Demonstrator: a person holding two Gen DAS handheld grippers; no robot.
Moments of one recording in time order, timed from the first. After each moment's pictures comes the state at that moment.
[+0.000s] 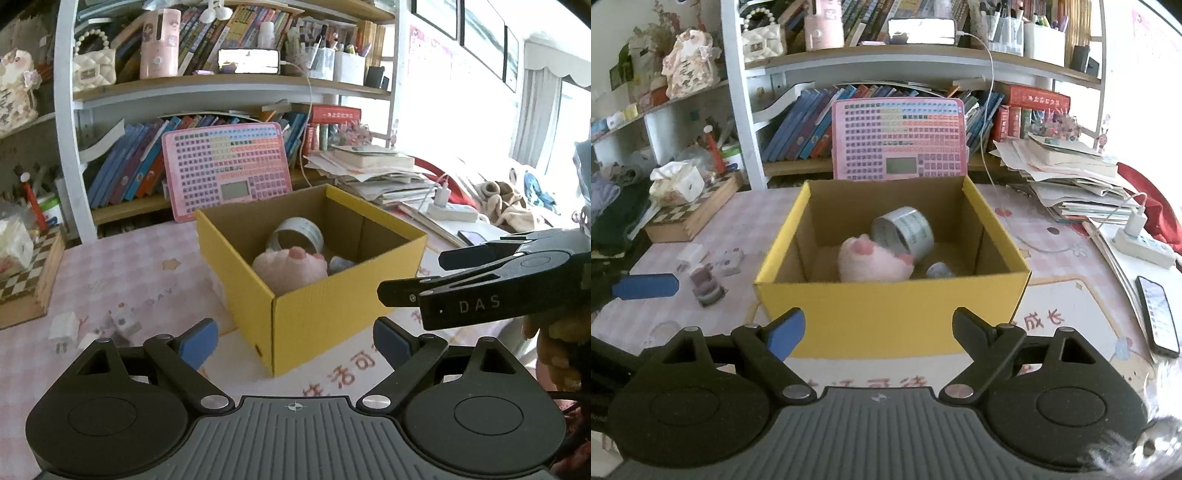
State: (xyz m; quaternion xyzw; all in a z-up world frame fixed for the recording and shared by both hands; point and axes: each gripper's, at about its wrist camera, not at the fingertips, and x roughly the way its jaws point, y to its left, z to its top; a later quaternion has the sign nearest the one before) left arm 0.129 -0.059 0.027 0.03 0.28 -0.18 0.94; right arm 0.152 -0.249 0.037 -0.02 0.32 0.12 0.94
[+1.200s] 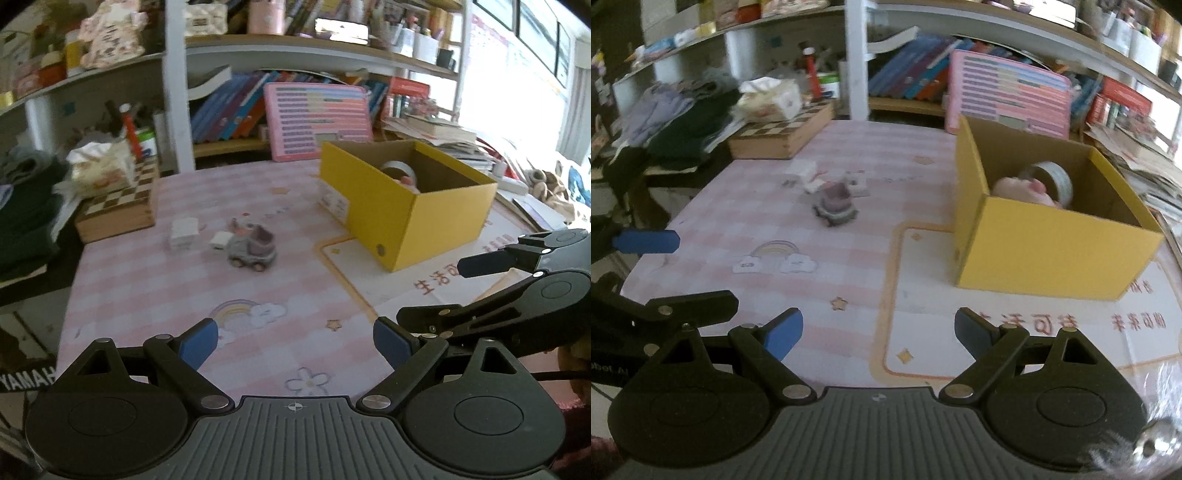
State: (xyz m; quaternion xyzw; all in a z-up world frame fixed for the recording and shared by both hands) left arm 0.063 0.078 0.004 0.02 0.34 -0.10 0.94; right arm 0.097 -0.094 0.002 -0.08 0.38 0.20 0.90
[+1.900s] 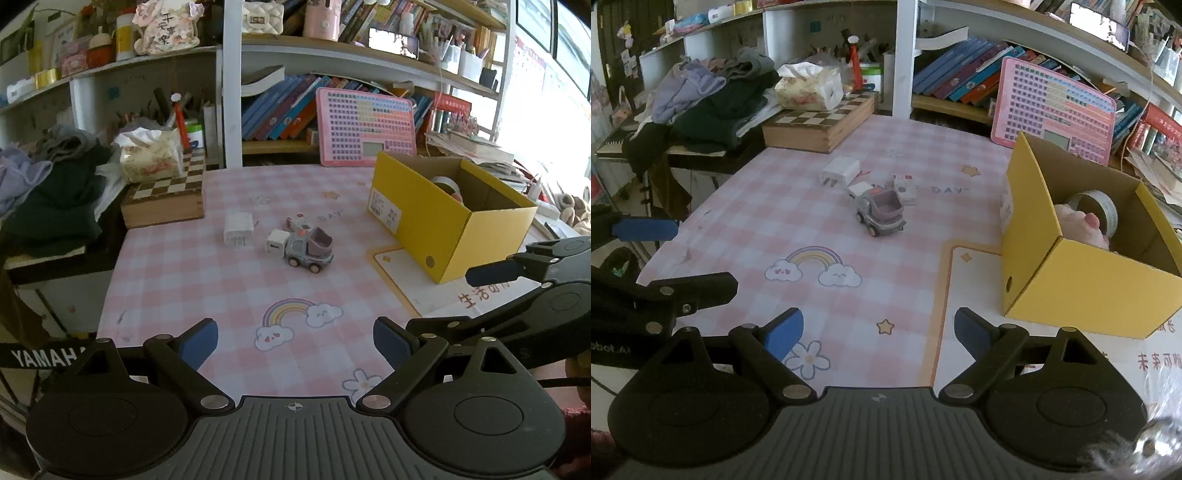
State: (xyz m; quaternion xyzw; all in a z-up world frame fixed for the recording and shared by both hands) left arm 0.065 0.119 0.004 -0.01 0.34 -0.05 0.94; right arm 0.114 -0.048 0.003 -0.11 0.38 0.24 0.89
